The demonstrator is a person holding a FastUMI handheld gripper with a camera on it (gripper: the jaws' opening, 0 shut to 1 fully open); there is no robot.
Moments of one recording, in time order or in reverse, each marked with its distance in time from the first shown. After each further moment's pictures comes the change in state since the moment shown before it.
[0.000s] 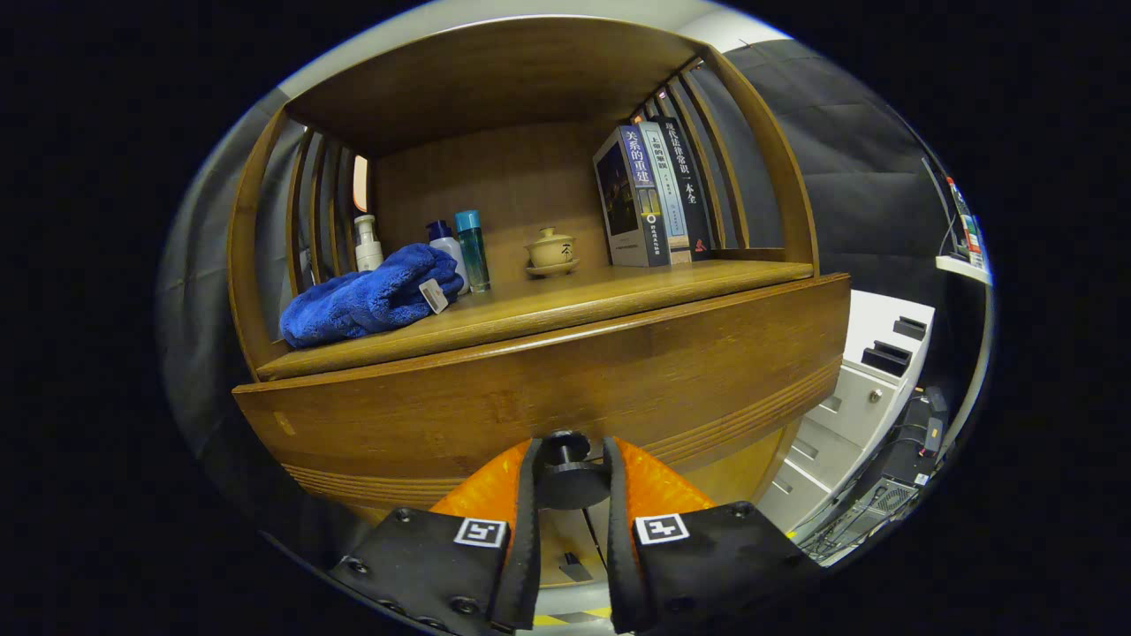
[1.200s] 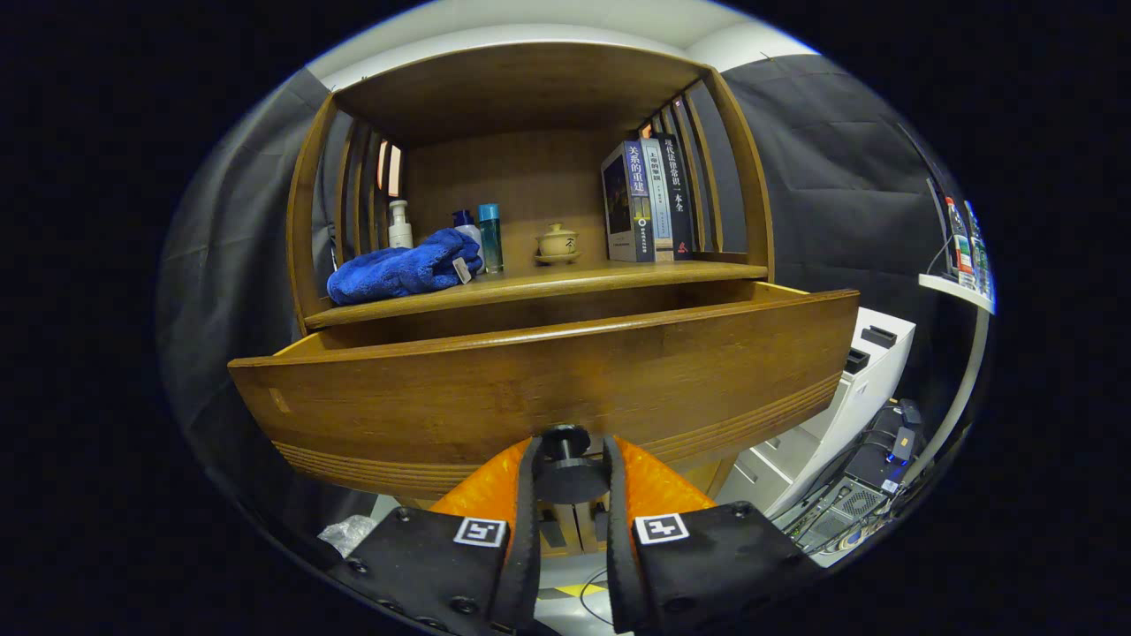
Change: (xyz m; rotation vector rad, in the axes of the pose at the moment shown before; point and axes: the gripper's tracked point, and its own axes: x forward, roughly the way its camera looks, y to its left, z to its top) arm -0.080 -0.014 -0.028 -0.079 0.019 0.003
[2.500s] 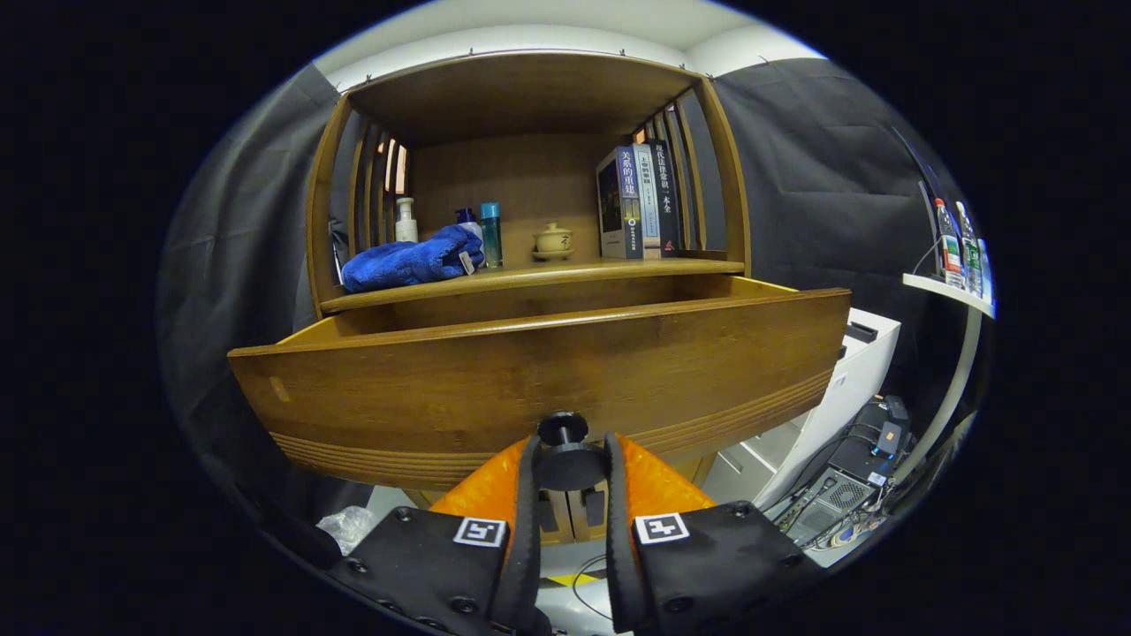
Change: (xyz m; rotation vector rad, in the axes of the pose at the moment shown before) arm -0.040 -0.005 -0.016 -0.006 0.005 -0.018
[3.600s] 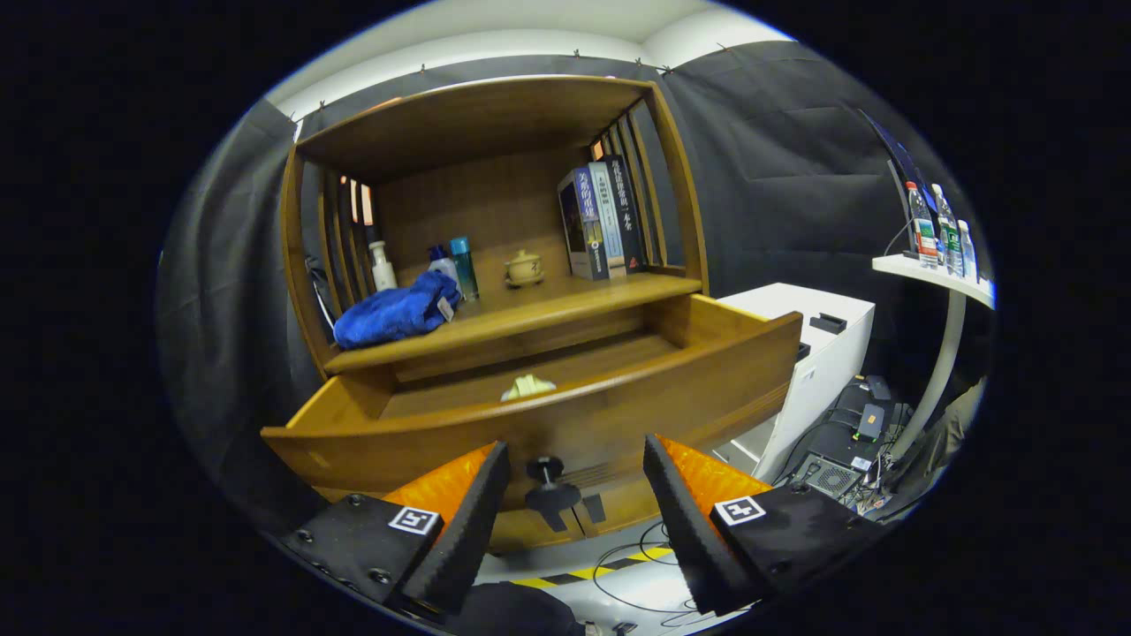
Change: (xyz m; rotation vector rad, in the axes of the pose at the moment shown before) arm -0.043 -0.019 0.081 0.133 -0.005 -0.054
